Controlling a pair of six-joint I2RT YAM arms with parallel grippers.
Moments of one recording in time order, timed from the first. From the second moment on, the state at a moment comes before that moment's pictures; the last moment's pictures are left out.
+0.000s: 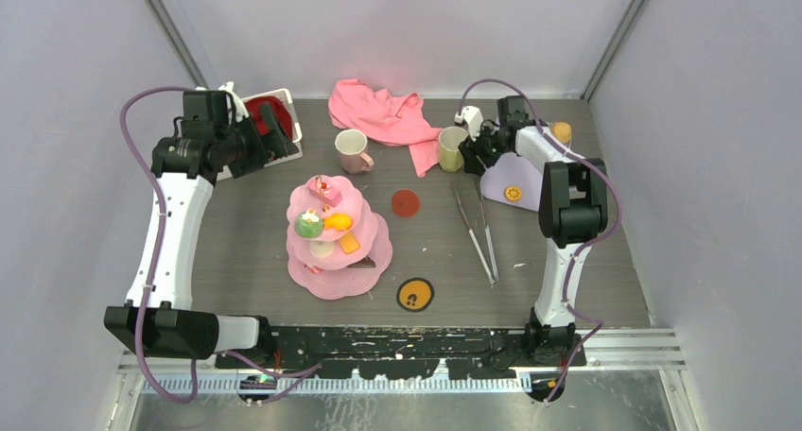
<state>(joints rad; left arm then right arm) -0.04 1.31 1.55 -0.97 0.19 -0.44 0.09 2.07 1.59 -0.52 -0.51 -0.76</state>
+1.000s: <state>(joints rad) -0.04 1.27 1.55 -0.98 0.19 -0.44 0.16 1.84 1.24 -0.18 -0.37 -0.51</state>
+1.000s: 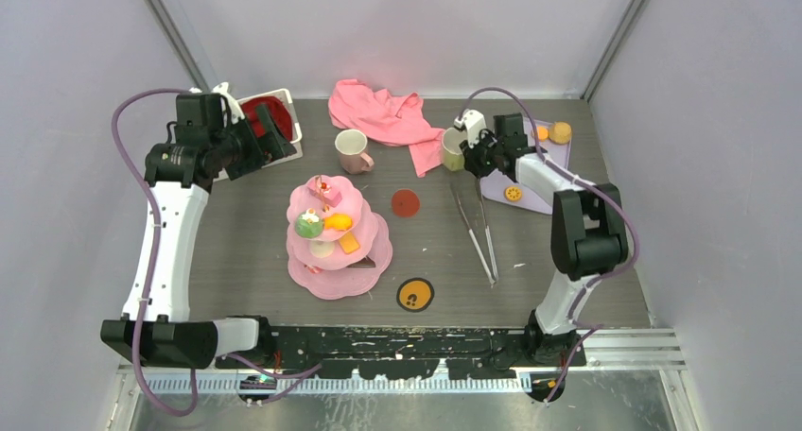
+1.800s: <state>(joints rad) -0.04 1.27 1.52 -0.95 0.21 -0.45 0.60 1.25 0.84 -0.01 0.12 -0.02</state>
